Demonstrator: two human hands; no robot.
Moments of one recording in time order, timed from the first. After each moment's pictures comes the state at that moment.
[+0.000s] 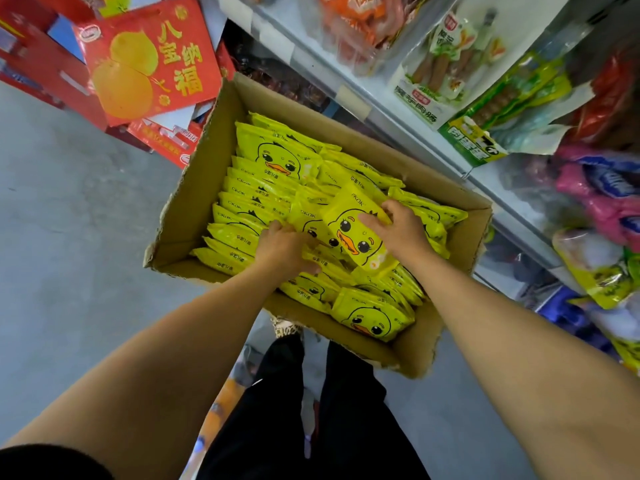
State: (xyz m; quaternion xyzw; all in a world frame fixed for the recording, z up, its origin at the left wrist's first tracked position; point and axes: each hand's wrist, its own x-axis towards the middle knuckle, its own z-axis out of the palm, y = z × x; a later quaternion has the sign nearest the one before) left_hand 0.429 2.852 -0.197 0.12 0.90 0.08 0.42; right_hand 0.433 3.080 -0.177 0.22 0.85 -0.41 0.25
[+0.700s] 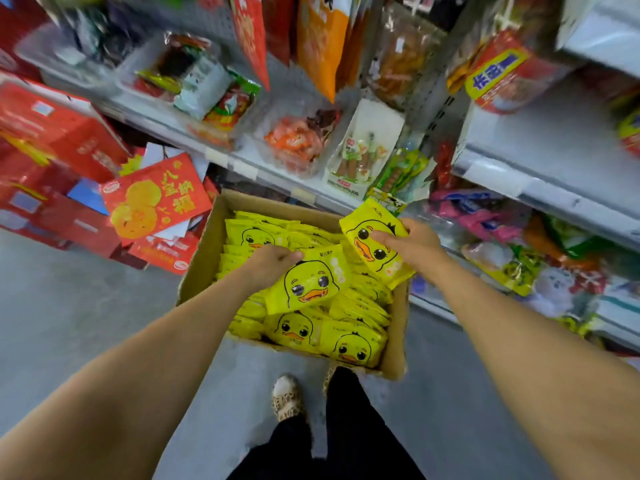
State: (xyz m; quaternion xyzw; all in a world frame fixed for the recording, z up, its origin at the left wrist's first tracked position) left_hand 0.403 2.853 -0.035 0.11 0.86 0.32 0.37; right_hand 0.471 3.131 -0.005 0.30 0.82 -0.48 0.10
